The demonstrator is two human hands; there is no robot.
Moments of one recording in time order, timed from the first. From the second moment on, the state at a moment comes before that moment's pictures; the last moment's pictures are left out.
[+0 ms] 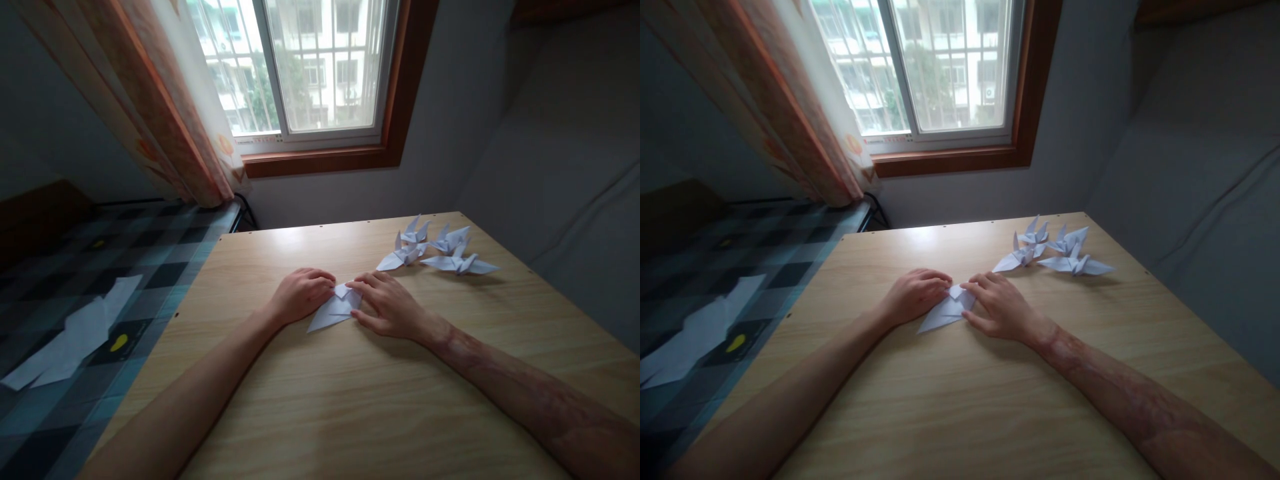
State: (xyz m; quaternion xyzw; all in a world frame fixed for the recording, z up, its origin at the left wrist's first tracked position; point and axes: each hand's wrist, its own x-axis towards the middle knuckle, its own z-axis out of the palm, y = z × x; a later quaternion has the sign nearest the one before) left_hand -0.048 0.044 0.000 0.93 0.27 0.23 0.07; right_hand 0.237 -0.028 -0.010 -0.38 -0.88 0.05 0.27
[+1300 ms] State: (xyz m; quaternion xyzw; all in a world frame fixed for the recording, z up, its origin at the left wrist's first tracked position) left_hand -0.059 0.042 0.037 0.96 0.21 0.13 0.16; right_hand 0.239 -0.016 -0.021 -0.45 -0.82 0.06 0.35
